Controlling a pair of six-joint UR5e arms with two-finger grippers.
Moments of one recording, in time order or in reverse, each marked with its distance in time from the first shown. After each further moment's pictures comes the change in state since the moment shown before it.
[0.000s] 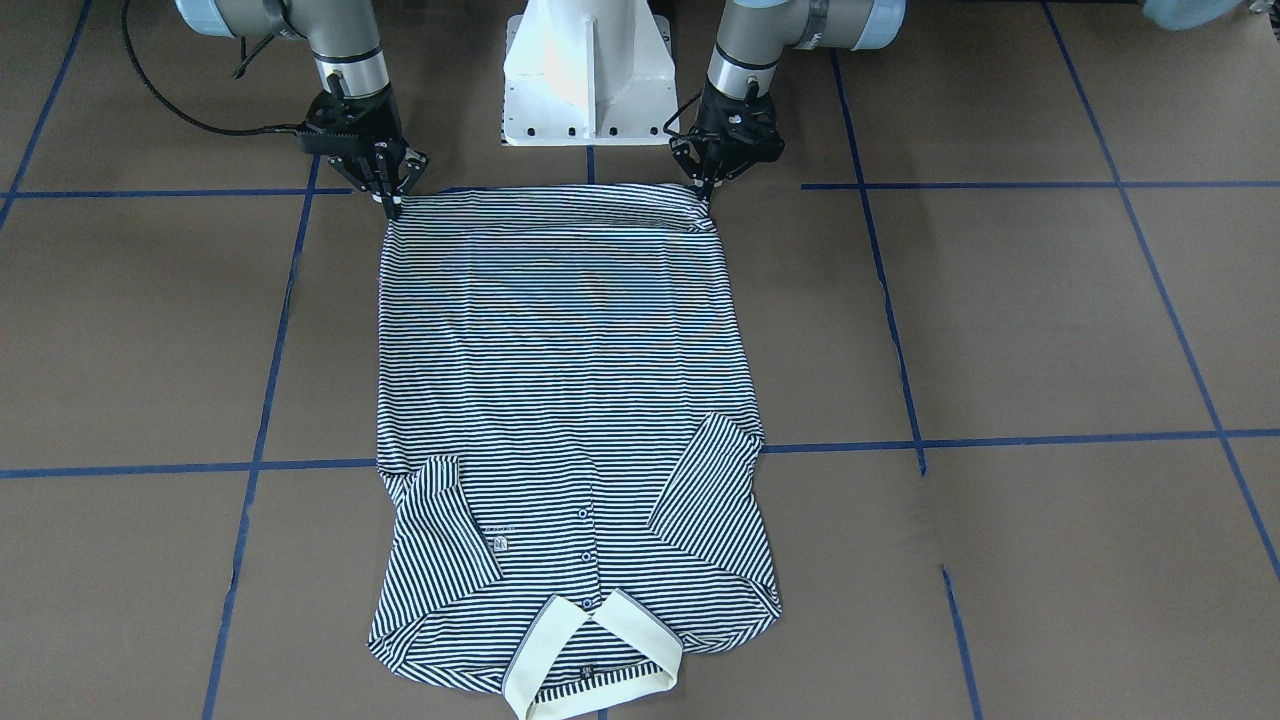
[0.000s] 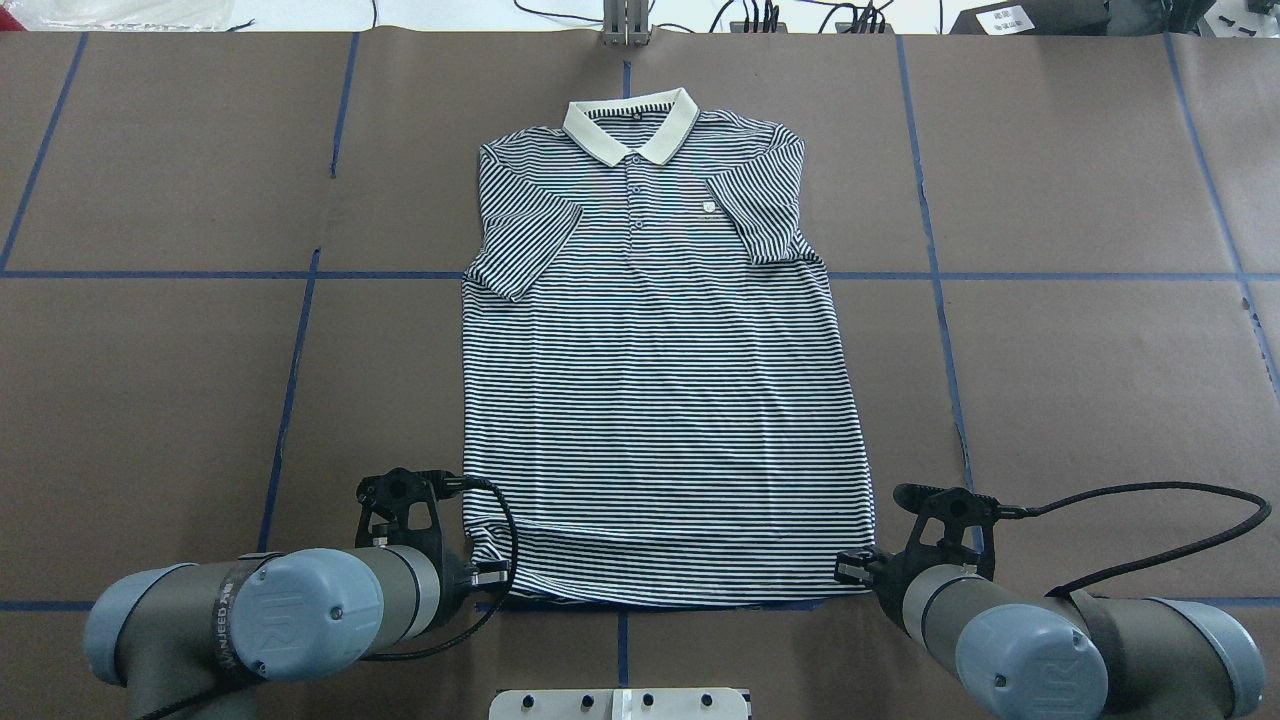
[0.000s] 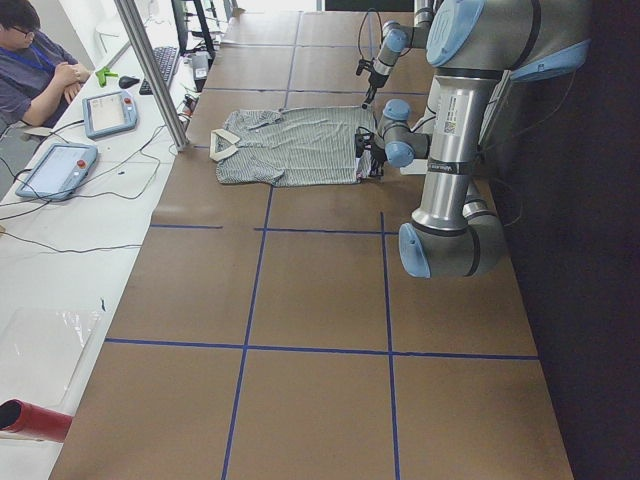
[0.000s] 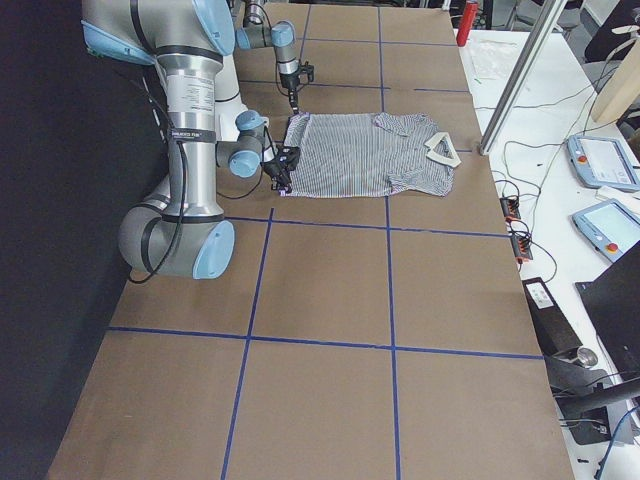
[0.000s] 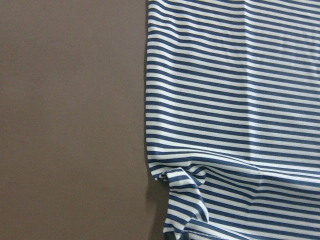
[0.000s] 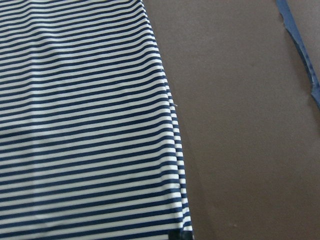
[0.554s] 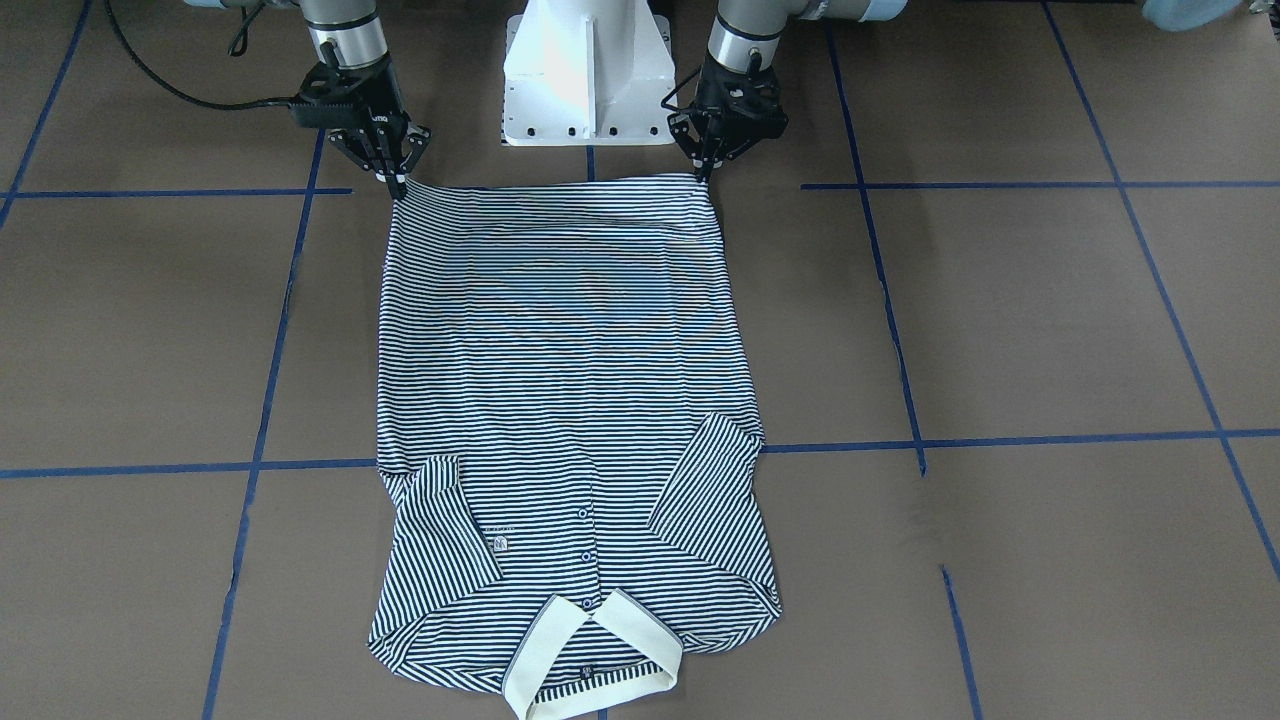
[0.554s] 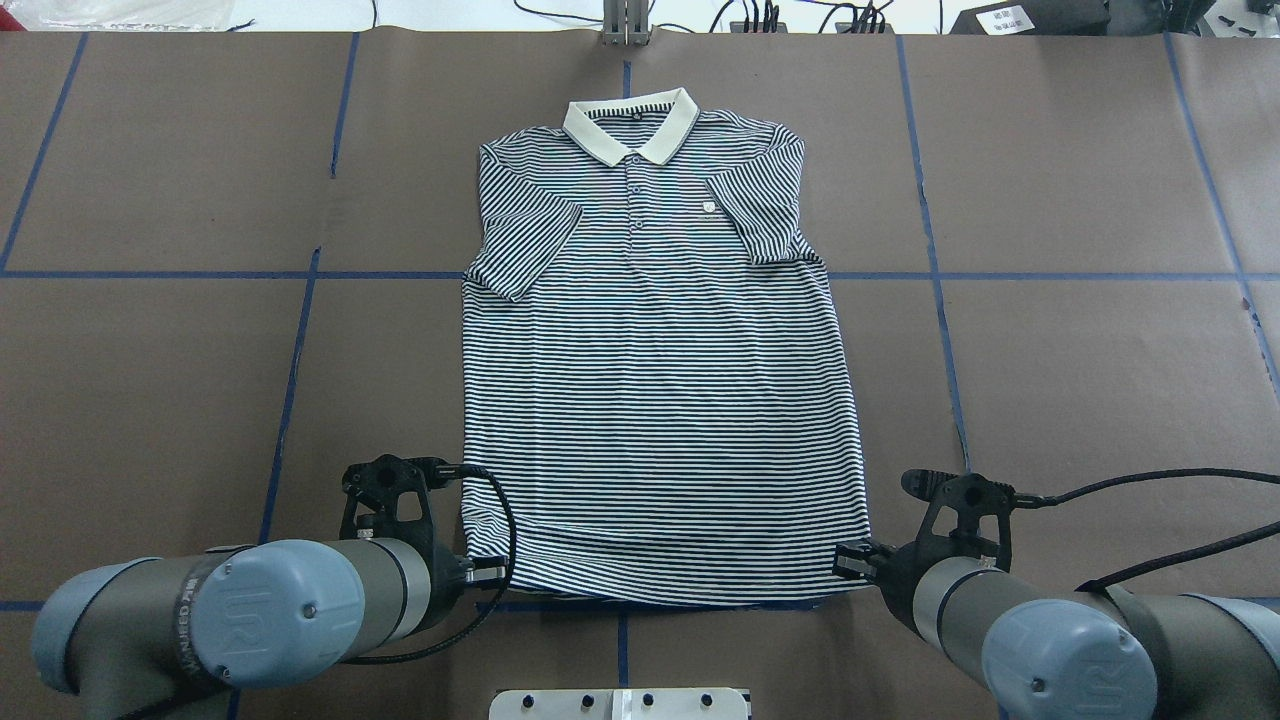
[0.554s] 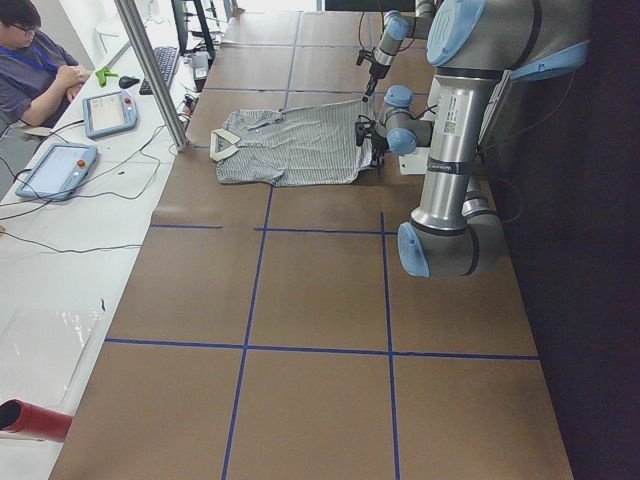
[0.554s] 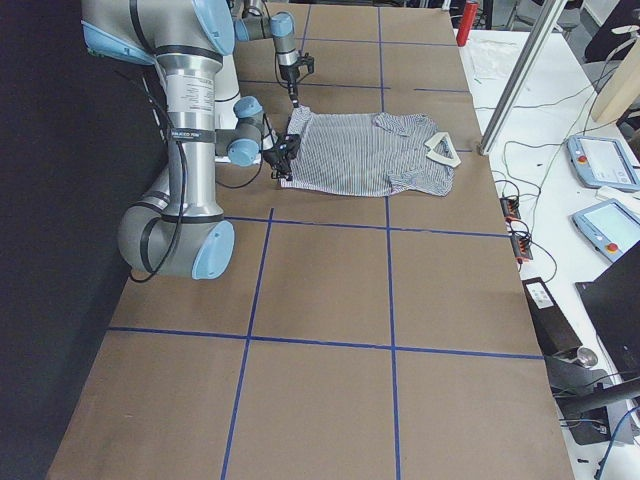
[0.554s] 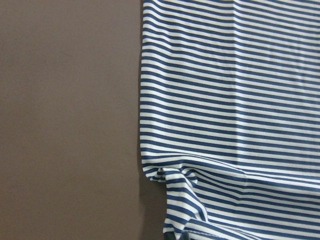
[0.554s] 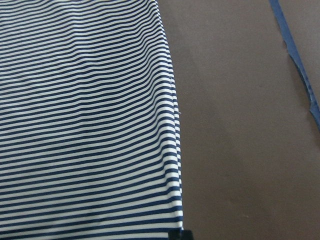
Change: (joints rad) left arm -0.010 -0.024 -0.162 0.181 -0.013 0.009; right arm 0.011 -0.002 0.170 -0.119 0.016 -0.003
